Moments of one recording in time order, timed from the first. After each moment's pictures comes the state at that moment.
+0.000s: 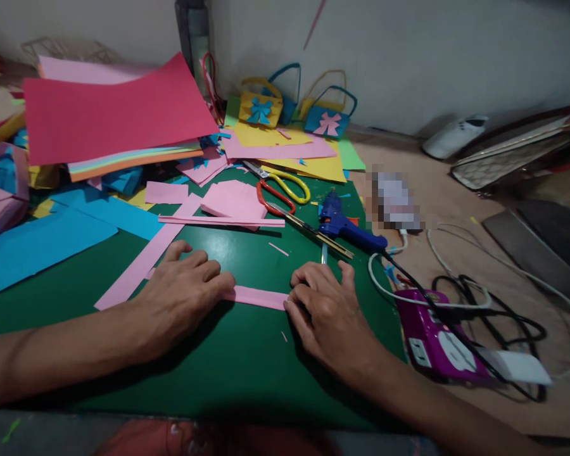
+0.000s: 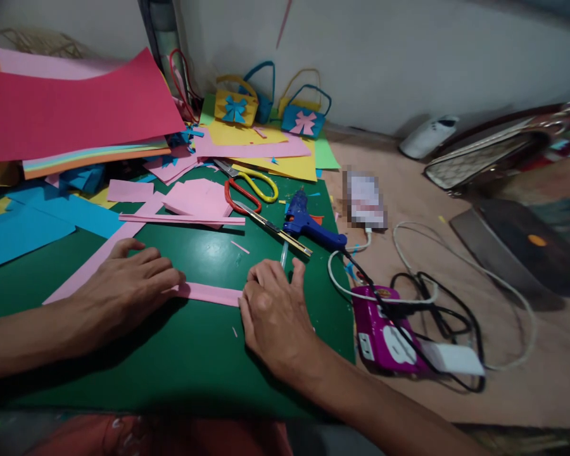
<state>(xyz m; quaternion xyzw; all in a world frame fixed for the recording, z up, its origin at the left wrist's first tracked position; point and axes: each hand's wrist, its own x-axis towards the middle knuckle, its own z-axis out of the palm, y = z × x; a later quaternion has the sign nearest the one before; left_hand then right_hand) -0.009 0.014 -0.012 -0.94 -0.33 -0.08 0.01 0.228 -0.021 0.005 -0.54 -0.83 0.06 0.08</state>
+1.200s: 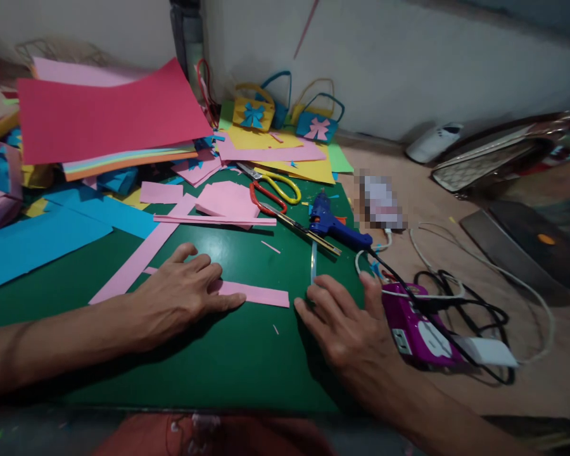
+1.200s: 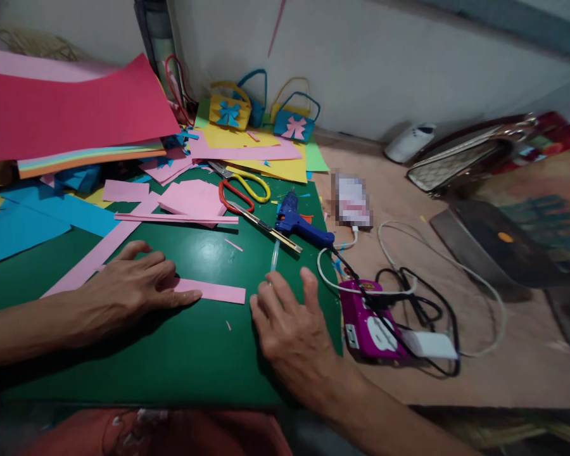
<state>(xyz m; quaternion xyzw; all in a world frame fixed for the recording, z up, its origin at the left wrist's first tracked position) -0.010 0.015 -0.011 -0.97 -0.23 -0.04 0.05 0.256 -0.049 0.012 -0.41 -0.89 -0.18 0.03</state>
